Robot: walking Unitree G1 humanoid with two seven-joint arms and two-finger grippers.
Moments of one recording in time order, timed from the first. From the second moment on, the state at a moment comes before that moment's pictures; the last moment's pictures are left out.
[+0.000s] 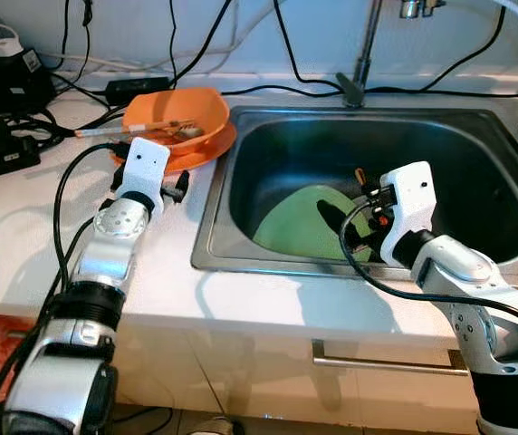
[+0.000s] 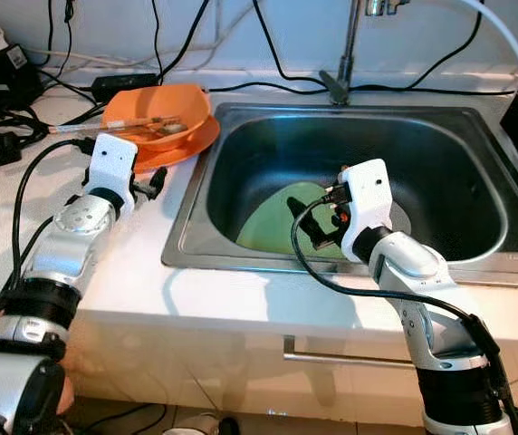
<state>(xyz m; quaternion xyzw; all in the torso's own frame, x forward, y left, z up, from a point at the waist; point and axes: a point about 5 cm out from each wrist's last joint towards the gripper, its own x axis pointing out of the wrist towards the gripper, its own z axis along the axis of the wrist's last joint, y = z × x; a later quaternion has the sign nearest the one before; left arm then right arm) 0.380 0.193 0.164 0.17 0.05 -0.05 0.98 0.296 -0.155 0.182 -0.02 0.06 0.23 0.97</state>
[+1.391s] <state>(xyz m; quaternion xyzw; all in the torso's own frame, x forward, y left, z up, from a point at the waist) 0.406 0.205 0.176 -0.03 0.13 -0.01 0.99 0.302 -0.150 0.193 -0.04 0.04 0.20 0.98</state>
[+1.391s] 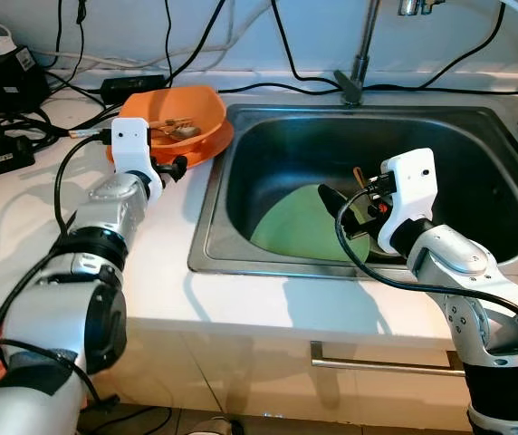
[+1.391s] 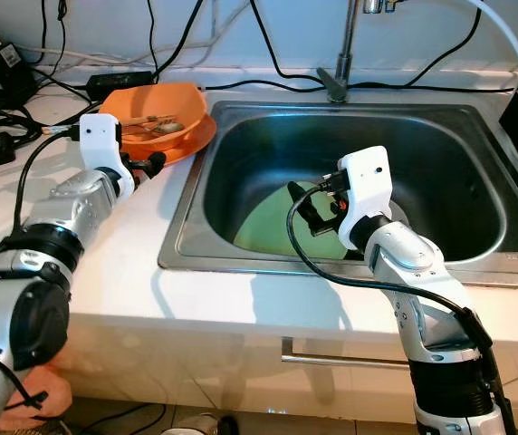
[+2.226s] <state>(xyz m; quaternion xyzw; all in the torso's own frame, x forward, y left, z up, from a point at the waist) 0.406 0.225 0.189 -0.13 0.17 0.02 0.98 0.302 -0.151 0.194 -0.04 0.04 0.20 0.98</state>
